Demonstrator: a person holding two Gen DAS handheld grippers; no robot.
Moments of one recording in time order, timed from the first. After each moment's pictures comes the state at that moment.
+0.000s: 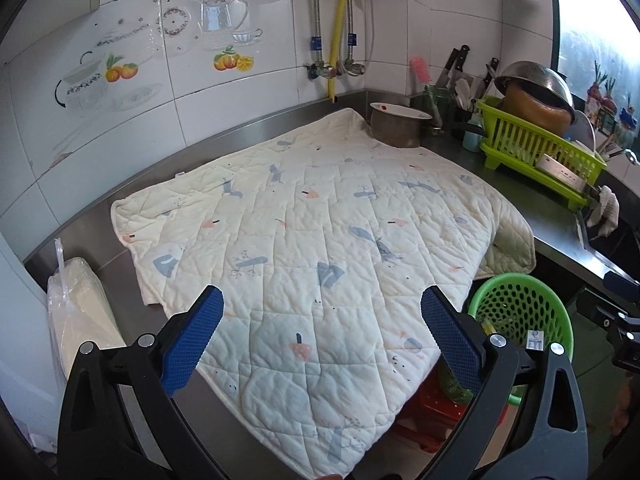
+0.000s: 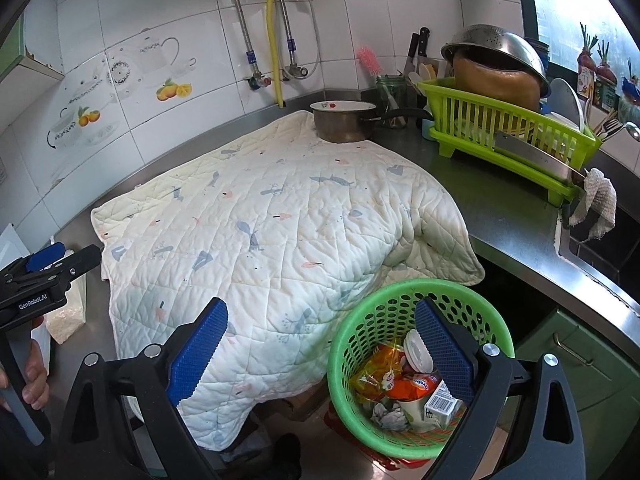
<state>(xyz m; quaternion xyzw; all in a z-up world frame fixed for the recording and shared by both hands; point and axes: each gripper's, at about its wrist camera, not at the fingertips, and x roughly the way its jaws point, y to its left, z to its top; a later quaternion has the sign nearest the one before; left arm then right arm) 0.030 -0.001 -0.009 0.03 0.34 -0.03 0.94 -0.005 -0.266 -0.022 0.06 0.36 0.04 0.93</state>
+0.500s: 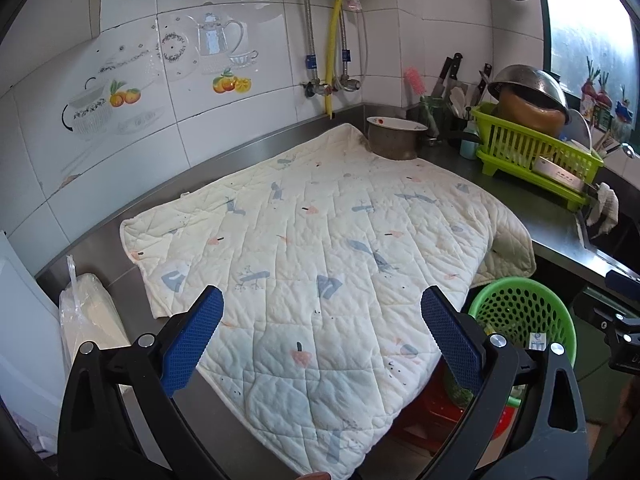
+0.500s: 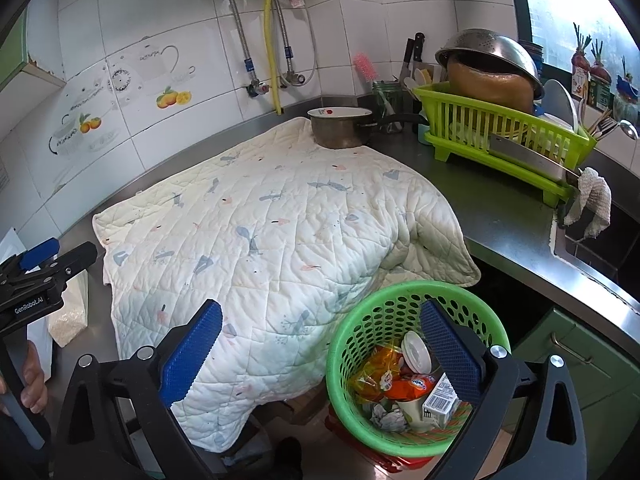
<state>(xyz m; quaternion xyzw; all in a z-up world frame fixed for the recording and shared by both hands) 0.017 -0.015 0.004 0.05 0.32 -0.02 0.95 -0.014 -0.271 -0.019 0.07 0.35 0.04 0.93</state>
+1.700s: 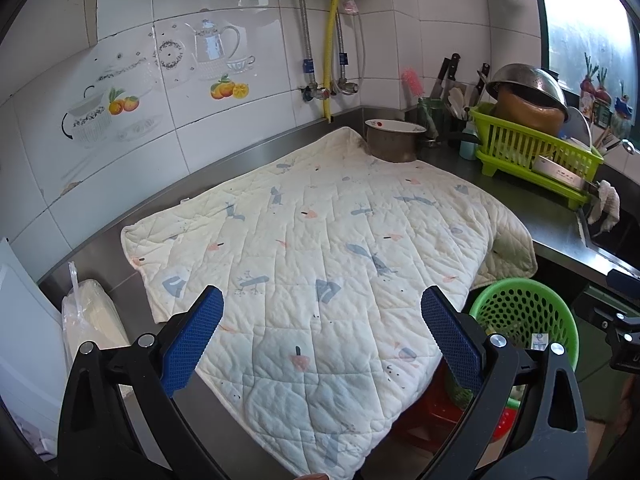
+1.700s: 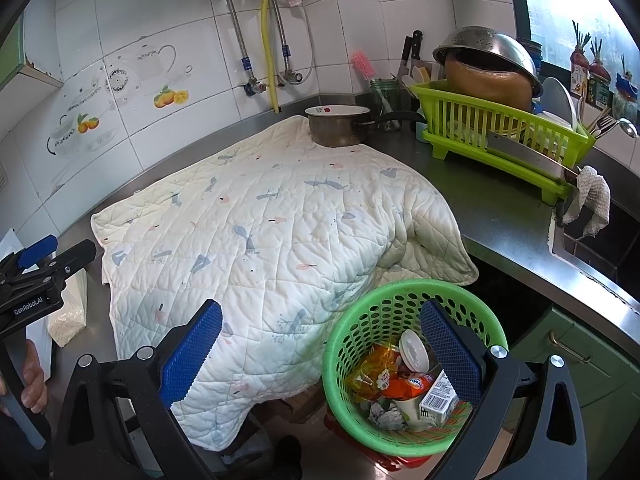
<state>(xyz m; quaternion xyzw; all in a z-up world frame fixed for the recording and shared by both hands) 0.018 -0.022 0.006 0.06 0.31 -0.02 0.95 -0.013 -0.276 -0.019 0.07 0.36 0.04 0.93</state>
